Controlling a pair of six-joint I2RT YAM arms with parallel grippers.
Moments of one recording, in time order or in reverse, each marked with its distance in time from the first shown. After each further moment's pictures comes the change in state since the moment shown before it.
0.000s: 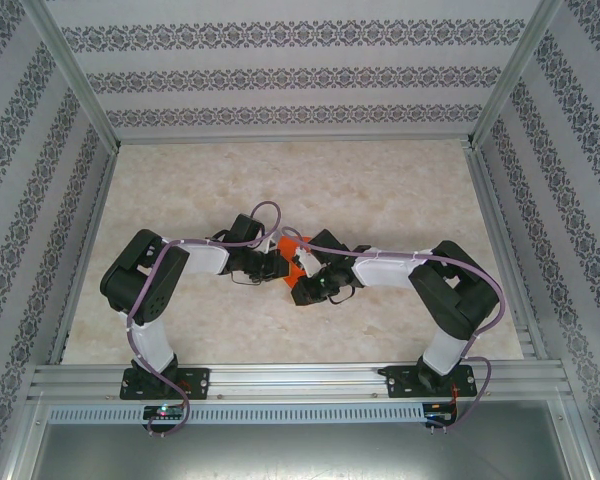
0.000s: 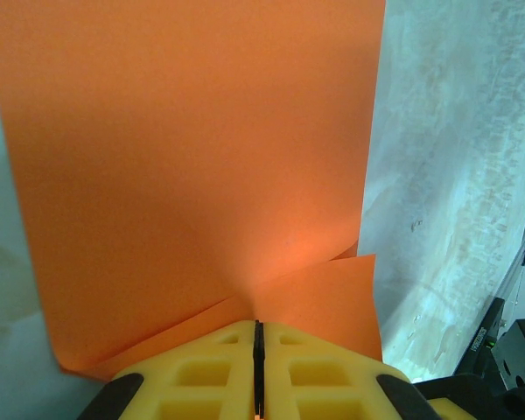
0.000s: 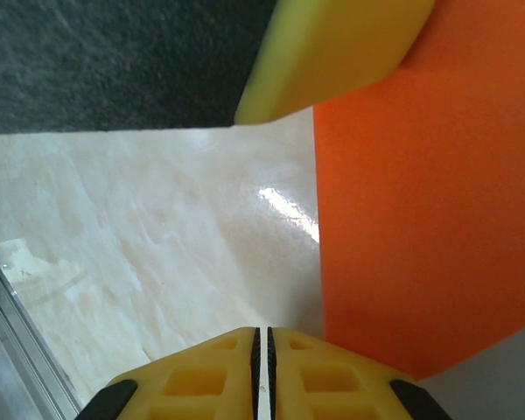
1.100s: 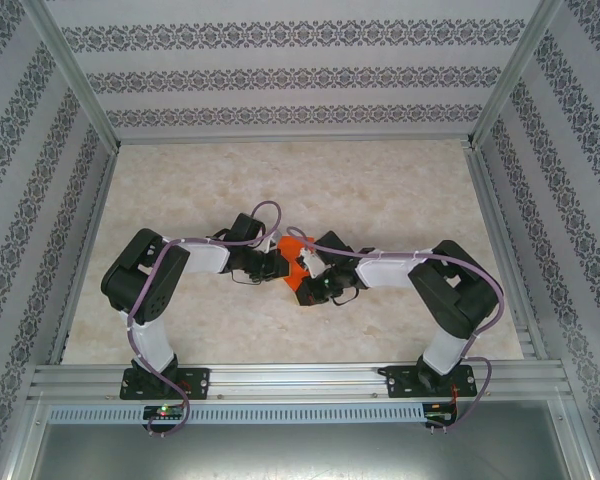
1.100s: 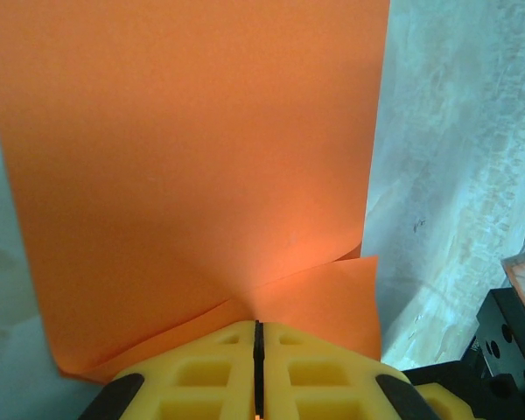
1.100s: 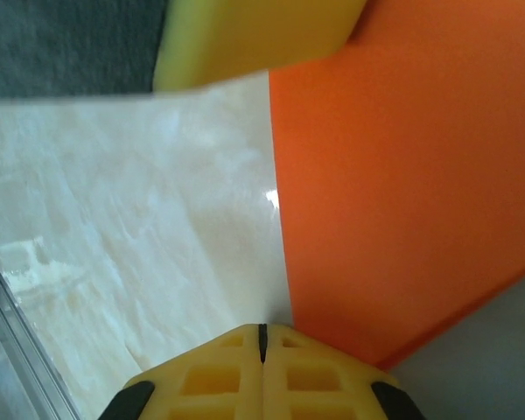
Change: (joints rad) left arm 0.000 0.008 0.017 -0.026 0.000 0.002; right arm -0.033 -0.009 -0.058 0.051 -0.027 0.004
